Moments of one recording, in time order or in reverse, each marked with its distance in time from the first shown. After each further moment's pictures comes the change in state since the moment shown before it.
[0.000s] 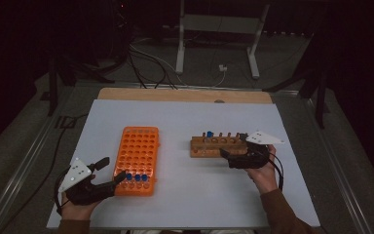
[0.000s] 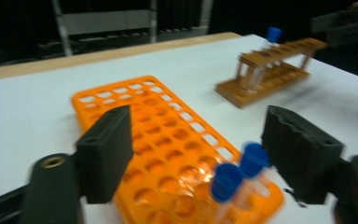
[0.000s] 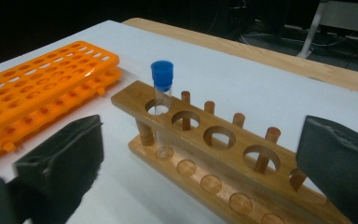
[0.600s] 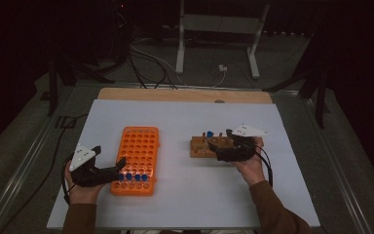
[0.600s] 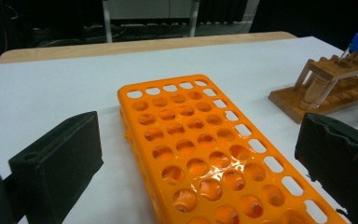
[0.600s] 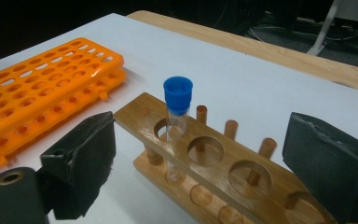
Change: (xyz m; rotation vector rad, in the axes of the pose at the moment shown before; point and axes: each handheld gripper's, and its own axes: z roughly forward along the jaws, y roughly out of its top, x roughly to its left) left arm 0.023 0.003 0.034 0.045 0.126 -0.082; right arm 0.009 0.012 0.038 0.041 0.031 -0.010
